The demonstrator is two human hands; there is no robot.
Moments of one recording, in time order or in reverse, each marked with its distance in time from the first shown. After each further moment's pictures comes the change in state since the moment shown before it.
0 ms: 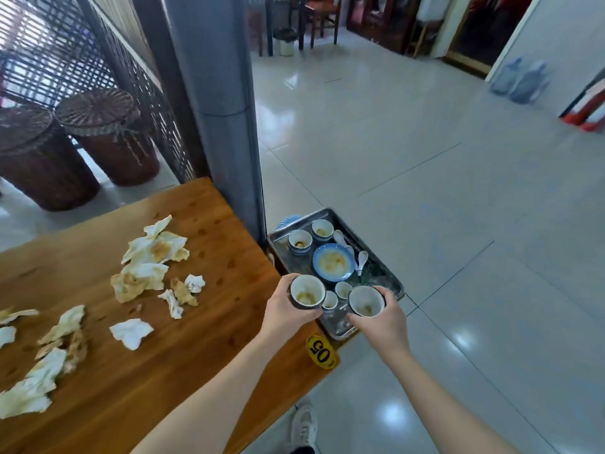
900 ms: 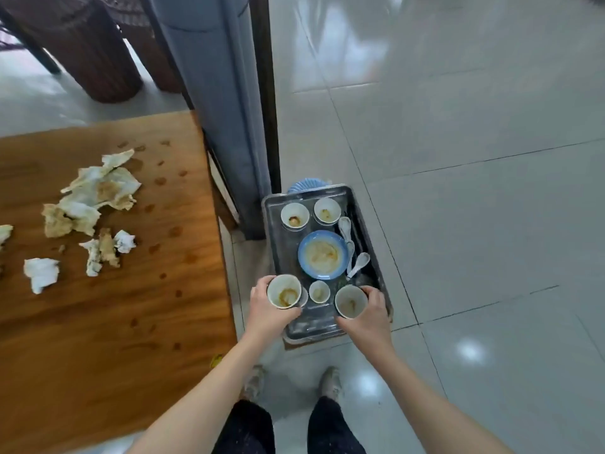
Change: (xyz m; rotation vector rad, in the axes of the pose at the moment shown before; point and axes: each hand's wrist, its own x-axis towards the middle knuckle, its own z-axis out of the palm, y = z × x) left_hand 0.092 -0.008 0.157 -0.062 0.321 -0.495; right_hand 0.216 0.090 -0.020 -0.278 -0.461 -0.113
